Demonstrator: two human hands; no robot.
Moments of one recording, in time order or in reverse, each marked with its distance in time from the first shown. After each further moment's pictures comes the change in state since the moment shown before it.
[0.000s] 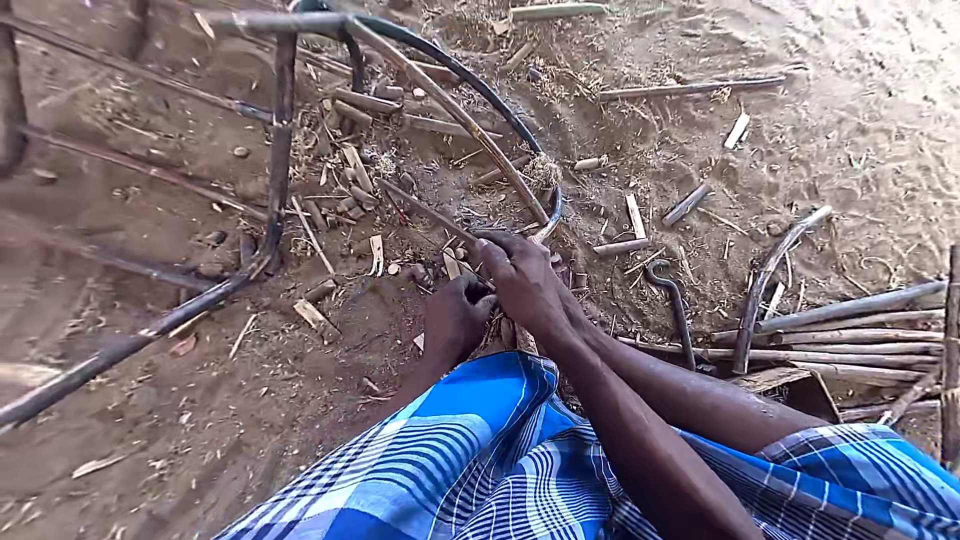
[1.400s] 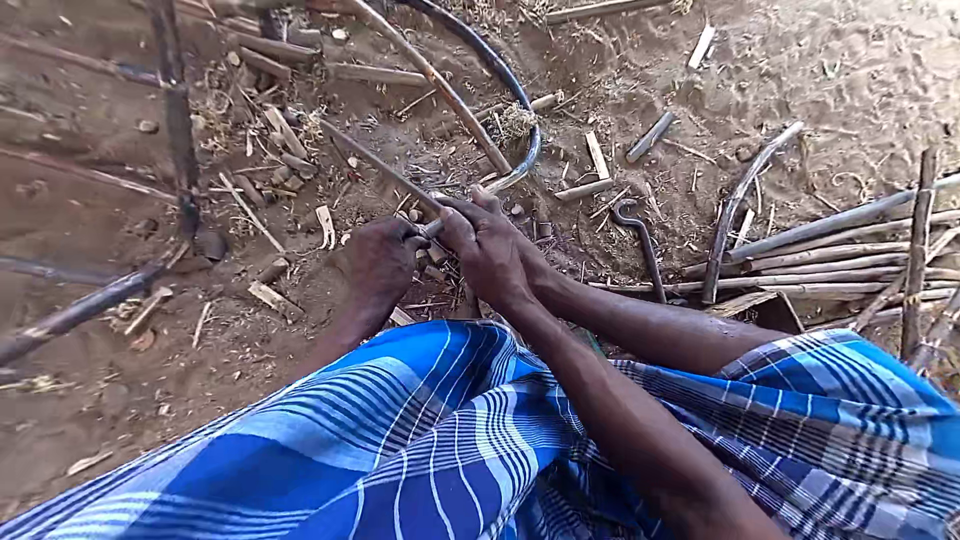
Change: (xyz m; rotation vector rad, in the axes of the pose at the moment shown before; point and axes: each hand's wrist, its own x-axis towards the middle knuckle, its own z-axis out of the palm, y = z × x) left_hand 0.031 -0.020 -0.017 0.300 0.114 0.398; right_hand -0.041 0.031 0.000 0.080 0.234 -0.093
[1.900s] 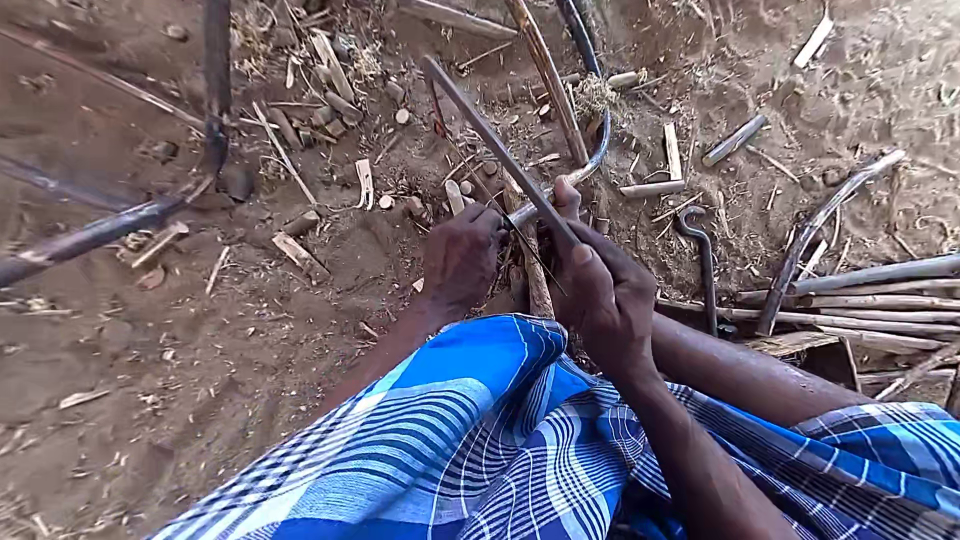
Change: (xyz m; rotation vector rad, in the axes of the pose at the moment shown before) left_hand -0.019 0.015 0.021 -0.047 0.082 0.144; right_hand -0.047 -0.011 -0.036 -0.020 0.003 -0.069
